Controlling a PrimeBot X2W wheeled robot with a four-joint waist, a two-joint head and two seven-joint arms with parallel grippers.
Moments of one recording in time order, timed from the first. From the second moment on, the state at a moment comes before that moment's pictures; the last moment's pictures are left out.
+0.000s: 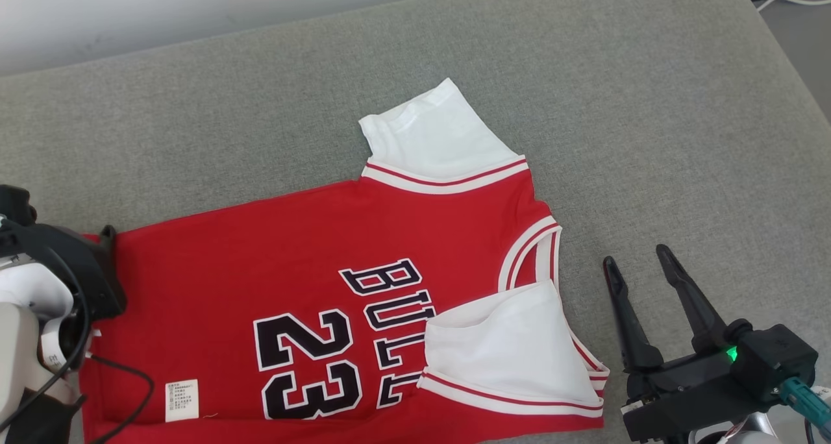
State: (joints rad) left arm -0.61 0.34 -0.14 0.63 -0.34 0.07 0.43; right arm 0.02 -0.17 0.13 -0.17 0.31 -0.01 -0.13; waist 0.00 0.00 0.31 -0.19
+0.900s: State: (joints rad) left arm -0.57 0.32 -0.12 0.54 -0.37 0.09 0.49; right arm -0.28 -0.23 0.18 0.00 0.32 0.08 0.04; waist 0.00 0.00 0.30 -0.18
